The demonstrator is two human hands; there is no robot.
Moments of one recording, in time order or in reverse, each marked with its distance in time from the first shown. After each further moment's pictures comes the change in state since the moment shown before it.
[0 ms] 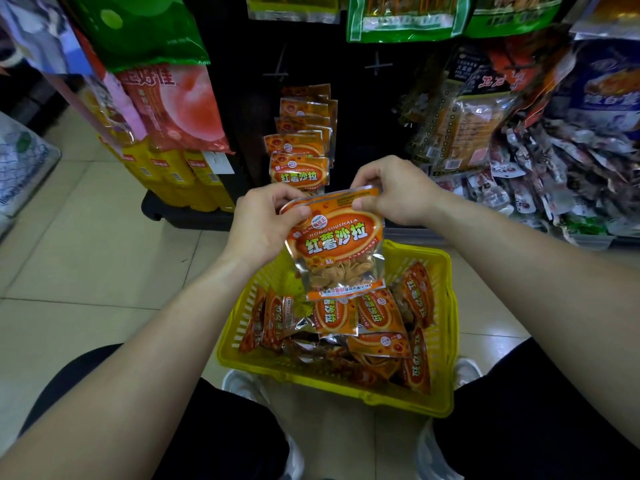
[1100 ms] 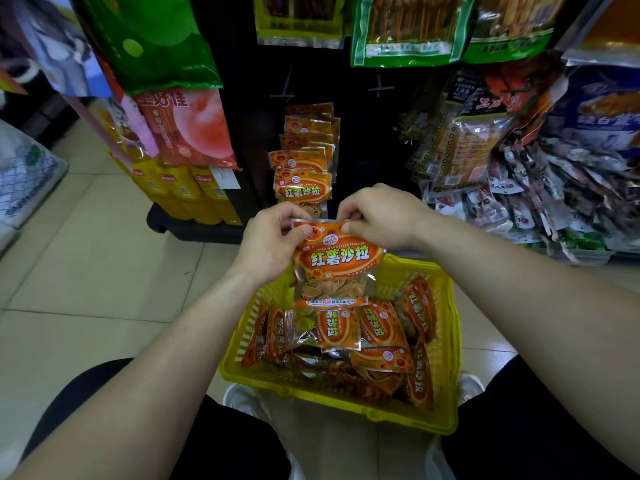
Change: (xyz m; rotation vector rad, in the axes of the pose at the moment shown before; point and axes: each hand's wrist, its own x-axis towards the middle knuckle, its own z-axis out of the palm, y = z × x) left_hand -0.003 -0.005 -0.001 -0.021 -0.066 -0.005; right_hand 0.000 -0.029 0.006 -0.370 -0.159 -0.071
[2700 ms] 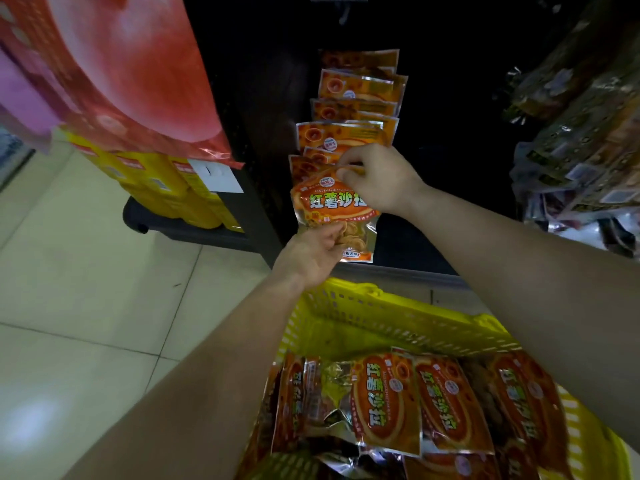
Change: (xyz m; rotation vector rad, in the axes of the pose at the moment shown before) left_hand 0.172 -0.182 0.071 0.172 -0.216 -0.328; right_hand 0.268 0.080 0.107 0.290 0.208 0.063
